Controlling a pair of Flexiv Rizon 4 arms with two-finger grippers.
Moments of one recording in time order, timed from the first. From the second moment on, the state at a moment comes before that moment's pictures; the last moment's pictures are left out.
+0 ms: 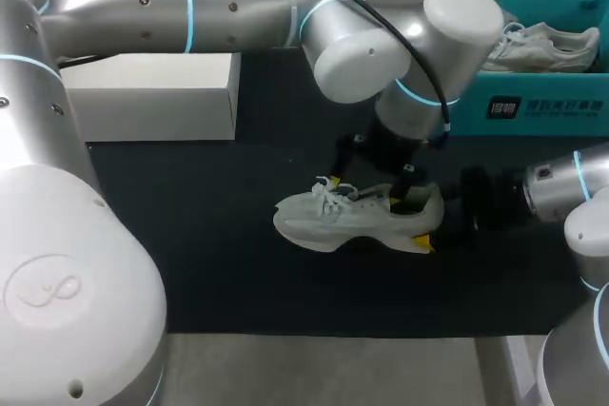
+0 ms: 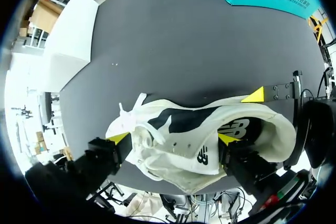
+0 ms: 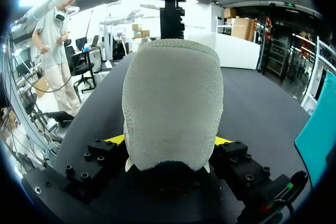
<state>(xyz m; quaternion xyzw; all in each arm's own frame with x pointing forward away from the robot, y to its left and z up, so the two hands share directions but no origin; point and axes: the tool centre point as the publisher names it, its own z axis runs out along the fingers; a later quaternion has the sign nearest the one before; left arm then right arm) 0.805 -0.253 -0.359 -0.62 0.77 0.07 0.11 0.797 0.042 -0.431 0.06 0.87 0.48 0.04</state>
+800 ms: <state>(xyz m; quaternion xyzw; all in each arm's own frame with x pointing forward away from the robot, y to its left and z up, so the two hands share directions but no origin) 0.802 -0.223 -0.310 -0.62 0.78 0.07 0.02 0.797 0.042 -0.431 0.06 0.87 0.48 0.04</state>
